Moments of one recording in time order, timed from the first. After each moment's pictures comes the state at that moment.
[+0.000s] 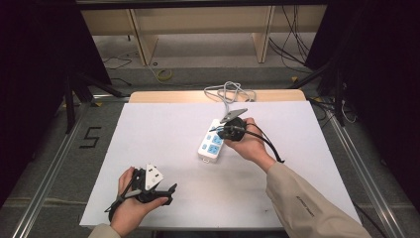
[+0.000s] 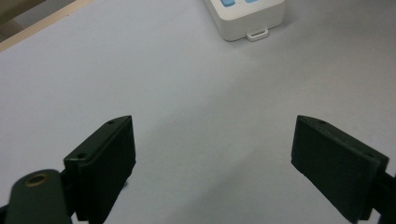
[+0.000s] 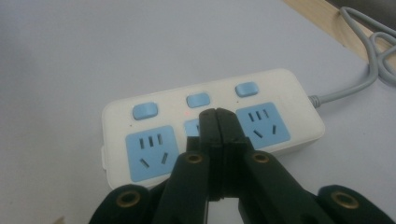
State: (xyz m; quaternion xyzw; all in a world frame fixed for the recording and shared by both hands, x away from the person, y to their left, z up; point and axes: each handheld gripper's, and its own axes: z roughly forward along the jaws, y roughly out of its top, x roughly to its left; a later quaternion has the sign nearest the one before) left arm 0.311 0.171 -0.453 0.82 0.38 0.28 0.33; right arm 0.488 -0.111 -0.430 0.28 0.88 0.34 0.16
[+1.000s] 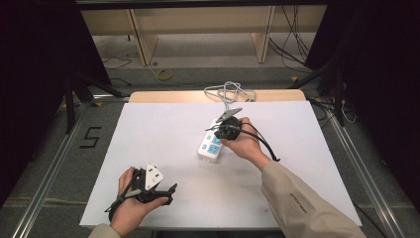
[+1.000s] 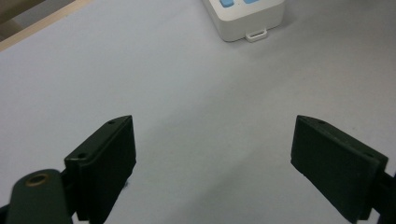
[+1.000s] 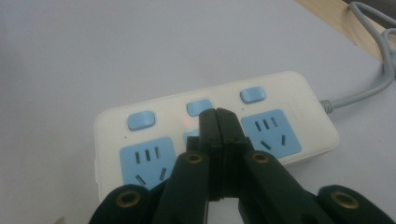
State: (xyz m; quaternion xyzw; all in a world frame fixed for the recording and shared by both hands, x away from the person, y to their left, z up) left arm 0.311 0.170 -0.453 0.82 0.38 0.28 0.33; right arm 0.497 -0.100 -0.437 0.29 0.88 0.34 0.15
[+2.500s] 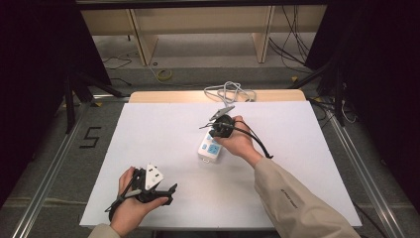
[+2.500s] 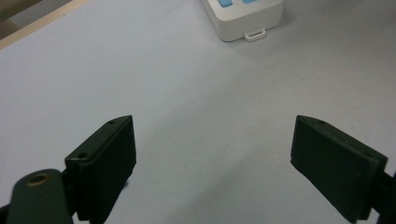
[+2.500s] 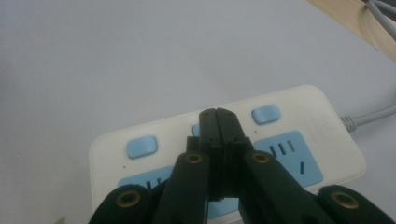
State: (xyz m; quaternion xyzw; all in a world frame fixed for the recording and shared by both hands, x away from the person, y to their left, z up) left arm 0.311 0.171 -0.453 0.82 0.38 0.27 0.34; right arm 0.510 -0.081 -0.444 0.29 0.88 0.34 0.14
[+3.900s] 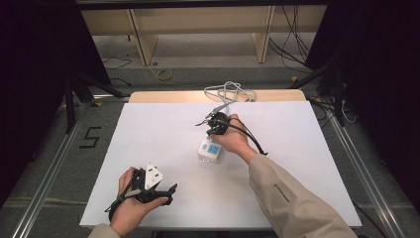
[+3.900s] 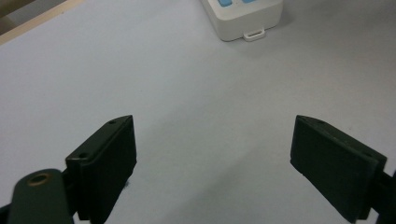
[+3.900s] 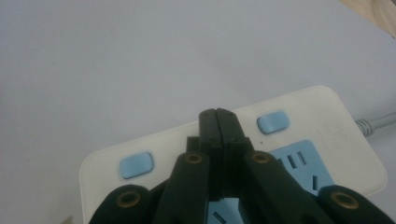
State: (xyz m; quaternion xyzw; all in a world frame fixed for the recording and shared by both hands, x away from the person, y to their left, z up) left arm 0.312 0.171 -0.454 0.82 0.38 0.27 0.34; right arm 0.523 -0.068 -0.447 0.31 0.89 0.31 0.13
